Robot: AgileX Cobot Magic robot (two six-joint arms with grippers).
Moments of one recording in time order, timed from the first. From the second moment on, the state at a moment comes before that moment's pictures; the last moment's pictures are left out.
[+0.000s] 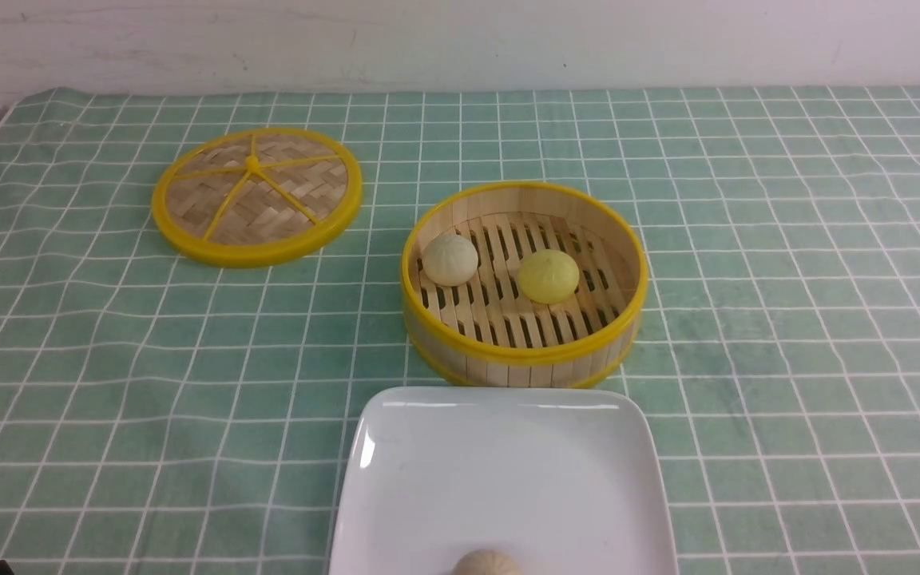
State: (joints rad) right arm -0.05 -0.01 0.01 -0.12 0.40 0.21; left arm -0.01 -0.01 0.02 0.14 0.40 -0.33
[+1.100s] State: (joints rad) right arm -0.05 -0.01 -0.15 0.52 0.26 0.41; left arm -0.01 -0.01 -0.20 -0.61 0.30 -0.54
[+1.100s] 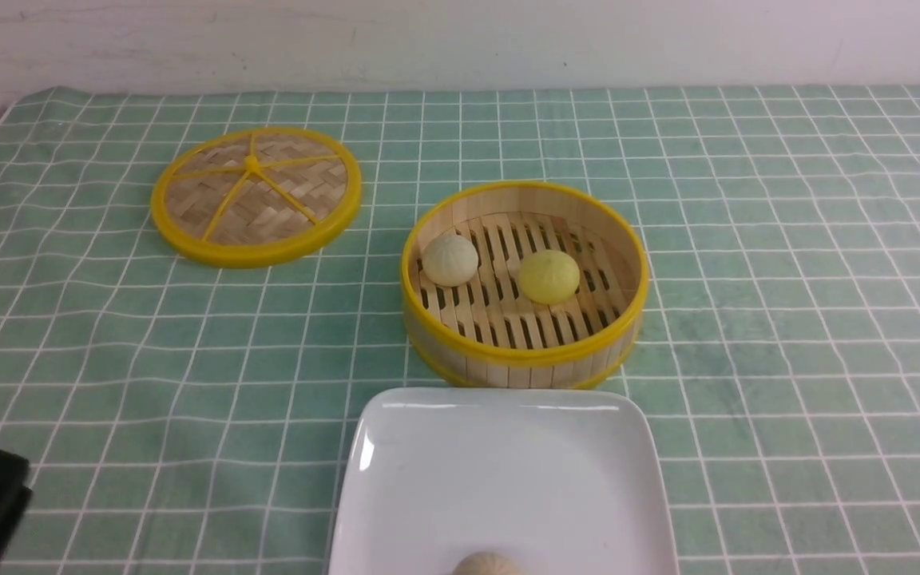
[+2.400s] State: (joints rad) right arm 0.34 1.55 -1.28 0.64 1.09 -0.33; left arm -0.01 0.89 -0.52 -0.60 0.84 0.06
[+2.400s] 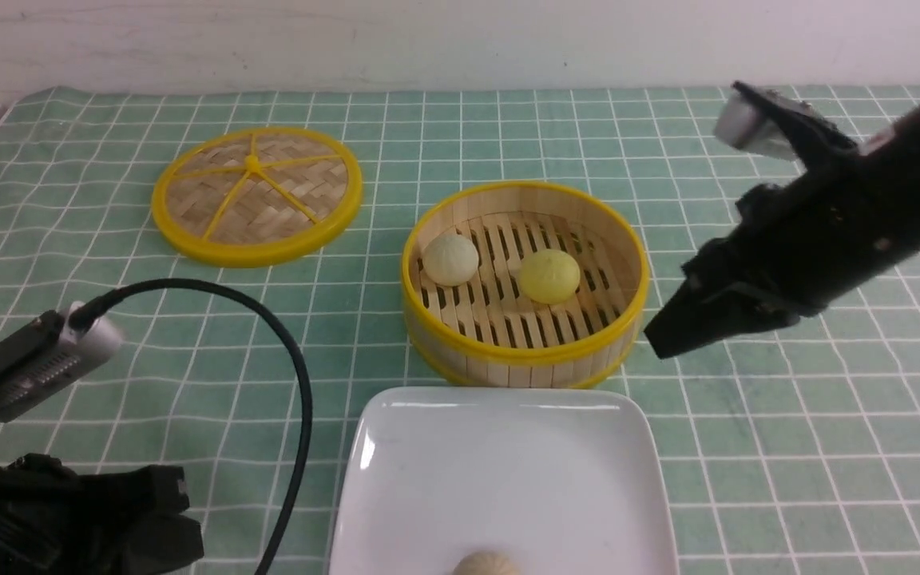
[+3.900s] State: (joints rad) right arm 0.43 2.27 -1.94 0.21 0.85 -0.04; left arm -0.01 0.89 -0.52 -0.60 0.75 0.06
